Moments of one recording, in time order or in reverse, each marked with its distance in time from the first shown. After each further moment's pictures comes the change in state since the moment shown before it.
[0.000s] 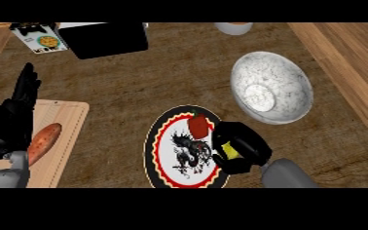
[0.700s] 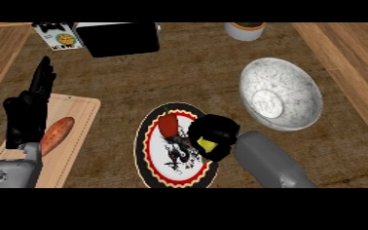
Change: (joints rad) left arm -0.062 -0.019 -0.046 0.030 -0.009 -0.014 0.005; right arm -0.328 0.172 0.137 0.443 0.123 0.152 -0.172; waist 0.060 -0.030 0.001
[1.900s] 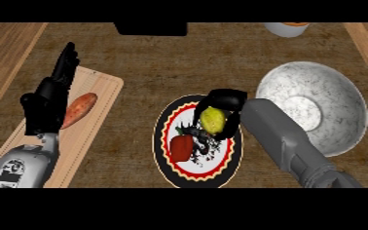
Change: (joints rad) left arm -0.094 -0.016 -0.102 -0.036 0.021 -0.011 -0.002; right arm -0.264 -0.015 -0.068 0.273 -0.148 0.345 -0.169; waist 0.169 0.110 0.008
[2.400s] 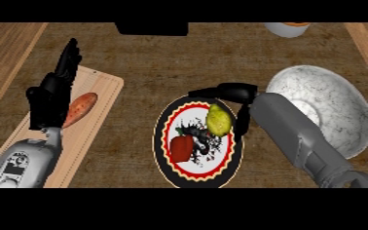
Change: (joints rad) left arm -0.039 0.007 -0.015 0.045 0.015 0.021 -0.013; right arm 0.011 -0.088 -0.015 -0.107 -0.072 0.106 0.092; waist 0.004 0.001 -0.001
